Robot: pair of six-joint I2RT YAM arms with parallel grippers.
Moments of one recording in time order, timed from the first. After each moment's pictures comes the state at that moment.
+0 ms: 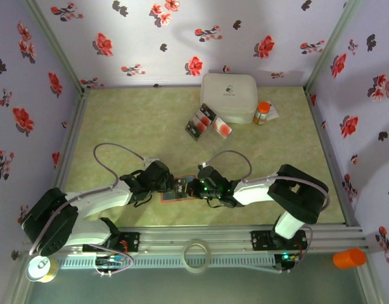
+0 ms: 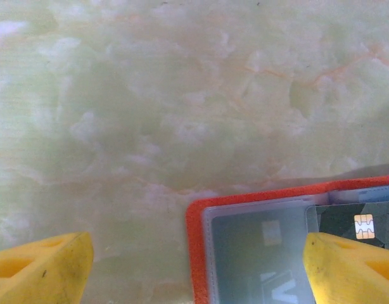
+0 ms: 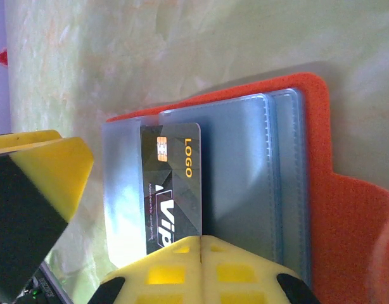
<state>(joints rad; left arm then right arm) -0.83 1.24 0.52 -0.30 -0.31 -0.76 1.02 1.63 0.56 0.36 -0.12 1.11</state>
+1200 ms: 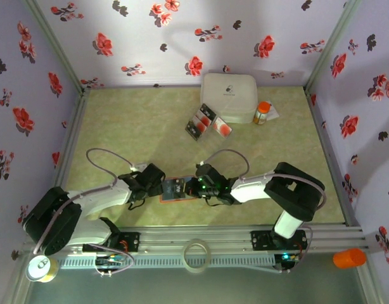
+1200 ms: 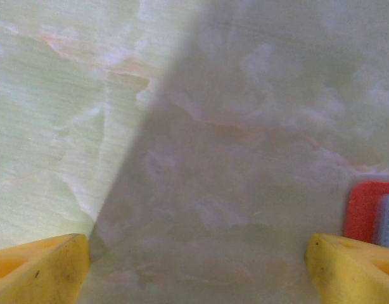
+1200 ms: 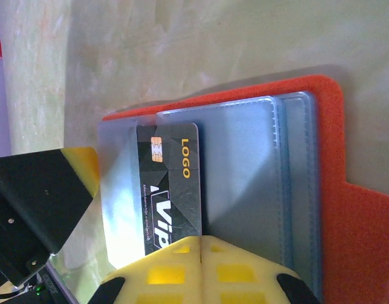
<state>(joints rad) -0.77 1.29 0.50 -0.48 -0.37 -0.90 1.01 1.67 0.61 0.33 -0.17 1.11</state>
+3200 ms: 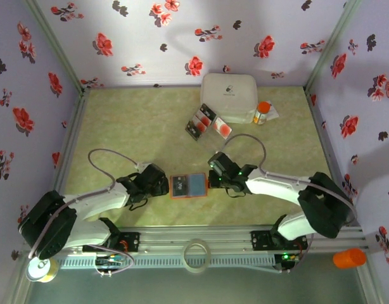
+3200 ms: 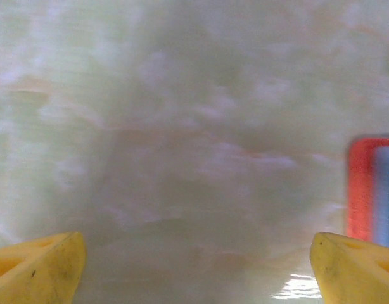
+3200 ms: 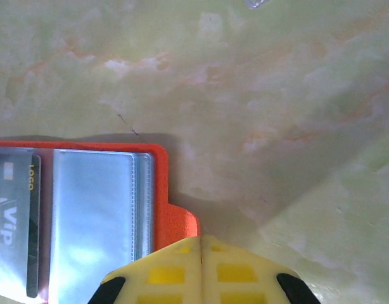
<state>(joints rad) -0.81 1.23 0.48 -0.35 -0.29 -0.83 0.86 1.41 0.69 -0.30 0.08 0.76</state>
